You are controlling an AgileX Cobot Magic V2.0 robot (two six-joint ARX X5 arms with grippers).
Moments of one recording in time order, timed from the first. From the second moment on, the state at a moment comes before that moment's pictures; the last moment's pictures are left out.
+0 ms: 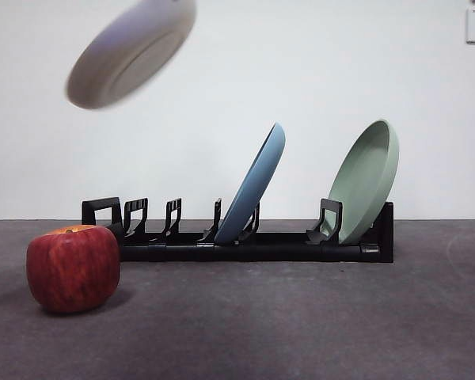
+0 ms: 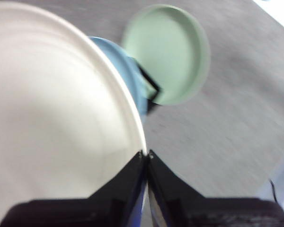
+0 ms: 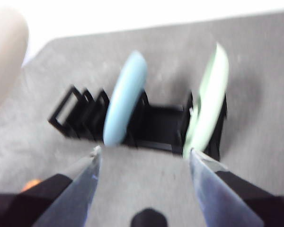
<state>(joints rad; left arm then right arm) -0.50 1.48 1.72 -0.95 0.26 -0.01 0.10 0.93 1.09 -0.61 -0.39 0.11</state>
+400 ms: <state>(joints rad) -1.00 1.45 1.63 -0.99 -0.02 0.03 0.10 1.10 1.51 -0.65 -0.39 0.11</state>
